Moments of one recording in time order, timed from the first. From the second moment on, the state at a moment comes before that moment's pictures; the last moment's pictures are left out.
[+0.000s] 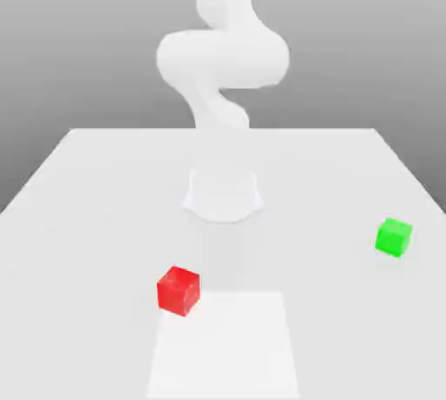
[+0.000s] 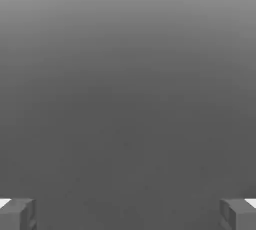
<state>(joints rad) -0.02 -0.74 0.00 -2.37 0.00 2.35 0.82</state>
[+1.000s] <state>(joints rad) -0.20 0.18 -0.01 -2.89 0.02 3.08 1.03</state>
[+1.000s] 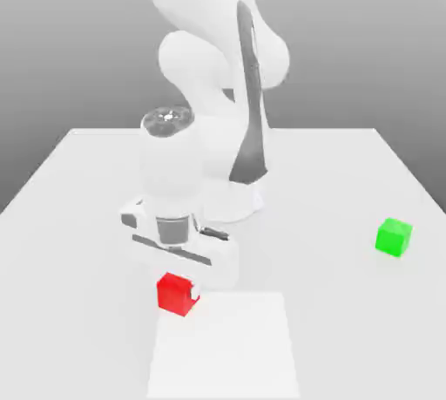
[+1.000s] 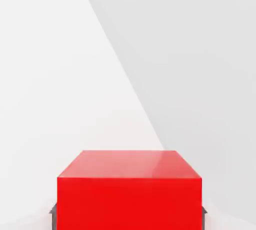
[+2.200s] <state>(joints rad) 0.29 -0.23 0.63 -2.83 0.29 2.66 2.11</state>
